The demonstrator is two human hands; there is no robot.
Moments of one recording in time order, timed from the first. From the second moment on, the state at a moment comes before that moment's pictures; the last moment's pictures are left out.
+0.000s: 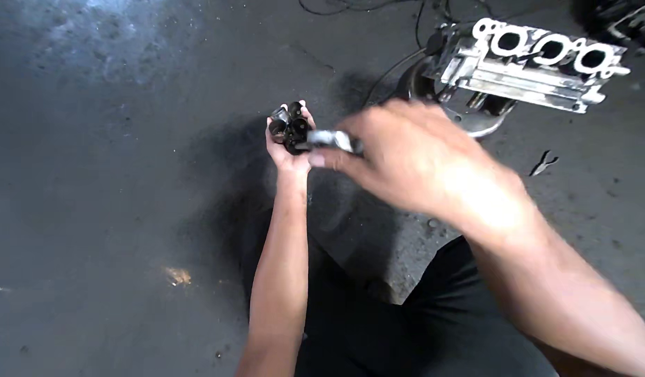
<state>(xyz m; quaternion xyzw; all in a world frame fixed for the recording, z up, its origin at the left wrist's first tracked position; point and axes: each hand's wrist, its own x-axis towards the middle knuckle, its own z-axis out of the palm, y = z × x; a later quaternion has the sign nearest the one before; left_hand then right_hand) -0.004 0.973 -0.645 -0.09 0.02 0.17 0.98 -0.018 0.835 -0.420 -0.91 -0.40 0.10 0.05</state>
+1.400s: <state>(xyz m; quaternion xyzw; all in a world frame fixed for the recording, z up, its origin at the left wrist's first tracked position) 0.003 0.982 -0.649 -0.09 0.06 0.15 0.98 -0.066 0.824 -0.500 -0.91 -0.42 0.00 0.02</state>
